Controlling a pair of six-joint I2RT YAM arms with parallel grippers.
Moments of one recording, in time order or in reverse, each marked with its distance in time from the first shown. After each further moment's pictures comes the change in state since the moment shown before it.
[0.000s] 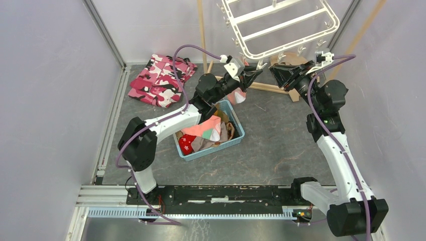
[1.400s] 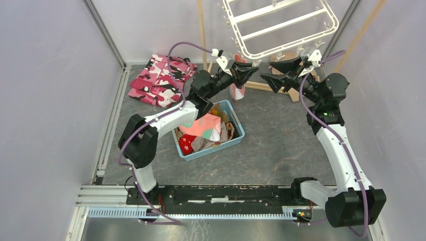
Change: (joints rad) left arm 0.069 0.026 0.000 0.060 0.087 -0.175; right arm -0.022 0.086 0.057 0.077 -0.320 -0.278
